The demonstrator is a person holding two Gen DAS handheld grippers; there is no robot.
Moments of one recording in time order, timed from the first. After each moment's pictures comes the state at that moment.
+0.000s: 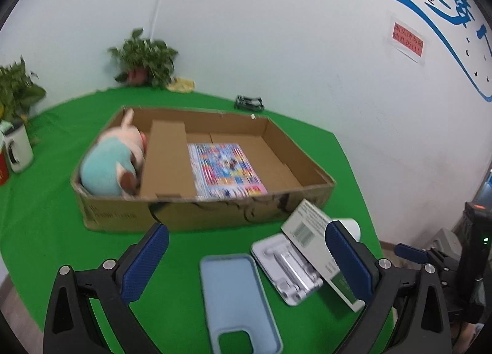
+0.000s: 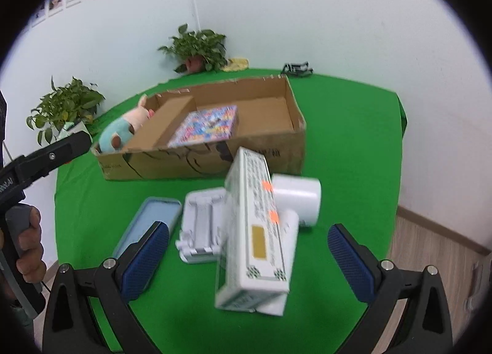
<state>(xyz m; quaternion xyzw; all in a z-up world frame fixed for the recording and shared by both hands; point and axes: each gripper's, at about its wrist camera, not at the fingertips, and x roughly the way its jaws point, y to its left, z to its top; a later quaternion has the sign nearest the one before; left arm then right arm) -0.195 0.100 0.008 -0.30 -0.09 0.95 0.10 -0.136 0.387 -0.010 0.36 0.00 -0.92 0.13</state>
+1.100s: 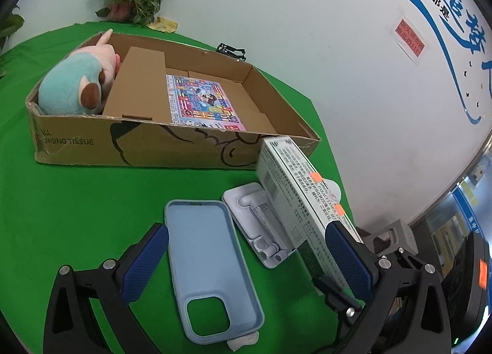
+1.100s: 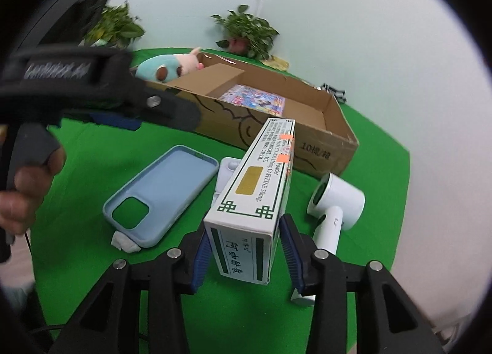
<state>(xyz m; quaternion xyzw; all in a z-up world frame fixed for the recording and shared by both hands) -0.217 0.091 -0.045 -0.39 -0.18 0.88 0.18 -0.086 0.297 -0.036 0.29 0.22 -0.91 0.16</state>
